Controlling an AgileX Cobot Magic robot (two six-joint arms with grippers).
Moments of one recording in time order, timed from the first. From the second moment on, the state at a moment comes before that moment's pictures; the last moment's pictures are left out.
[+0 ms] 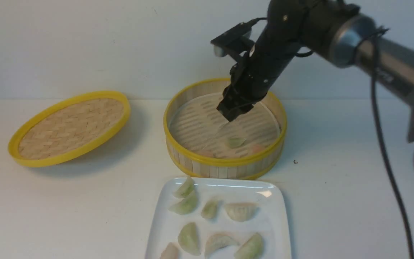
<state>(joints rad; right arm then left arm) 0.48 2.32 -2.22 0.19 1.24 -0.43 -0.50 0.72 -1.15 0.03 1.26 -0.11</state>
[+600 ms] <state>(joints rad) 0.53 2.40 -2.23 0.13 1.24 -0.40 -0.50 0.49 -1.16 0.14 1.28 -0.19</state>
